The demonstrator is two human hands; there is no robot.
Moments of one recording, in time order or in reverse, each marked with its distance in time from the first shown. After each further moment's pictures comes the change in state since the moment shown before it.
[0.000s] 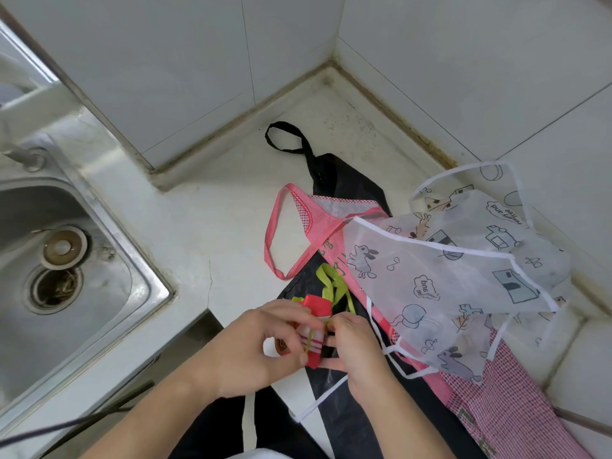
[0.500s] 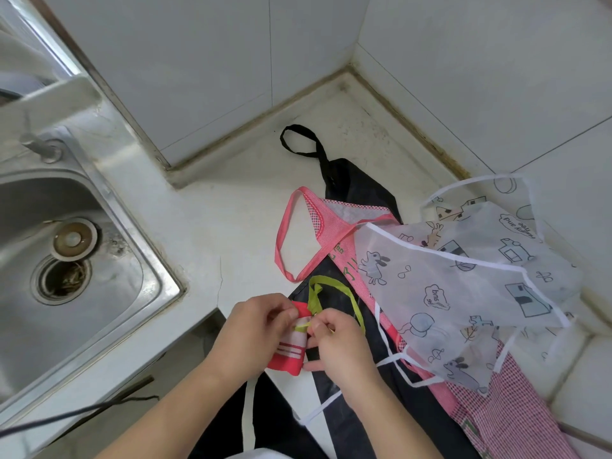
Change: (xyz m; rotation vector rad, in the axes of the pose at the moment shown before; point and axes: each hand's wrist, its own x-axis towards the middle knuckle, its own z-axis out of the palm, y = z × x) left_hand 0.011 -0.024 0.002 0.080 0.377 -0.254; right_hand -0.013 -0.002 0.029 -0.393 -0.035 -0.250
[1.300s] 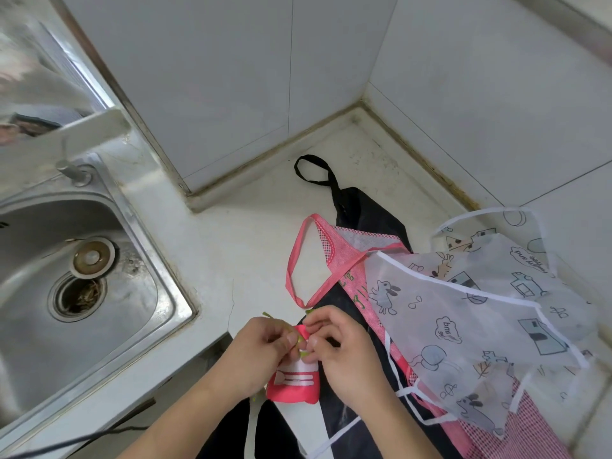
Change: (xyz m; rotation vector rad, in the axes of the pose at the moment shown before) left_hand 0.009 -0.006 -0.015 -0.294 -0.131 -0.125; right_hand 0.004 -0.025 -0.002 0.063 -0.047 -0.400
